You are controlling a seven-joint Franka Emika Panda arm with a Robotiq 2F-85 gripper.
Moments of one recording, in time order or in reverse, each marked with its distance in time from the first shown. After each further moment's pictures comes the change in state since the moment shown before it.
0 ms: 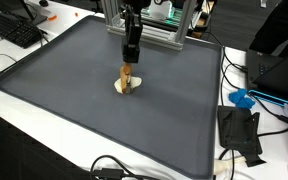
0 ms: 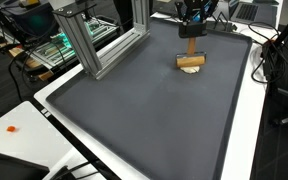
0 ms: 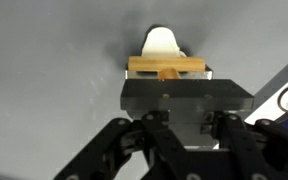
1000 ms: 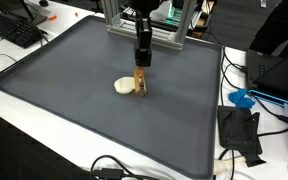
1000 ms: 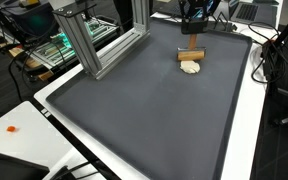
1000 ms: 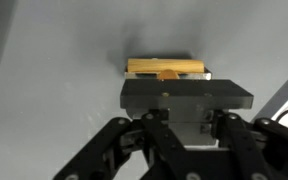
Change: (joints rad) arm 0.003 0.041 0.026 0.070 0.192 -0.081 -0.061
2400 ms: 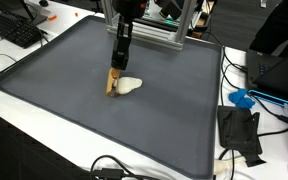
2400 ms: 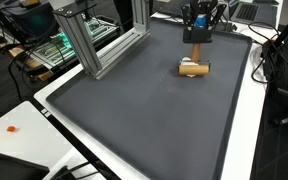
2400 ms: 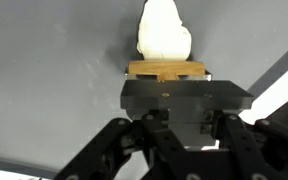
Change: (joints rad) arm 0.032 0.050 -0.062 0.047 -0.314 0.011 0.222
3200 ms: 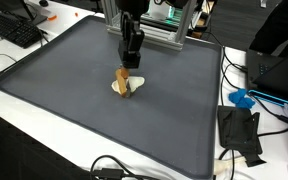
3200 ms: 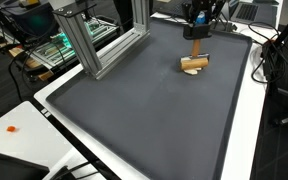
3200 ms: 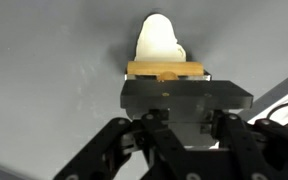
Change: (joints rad) arm -0.025 -0.011 0.033 0.008 0.157 -0.019 -0.339
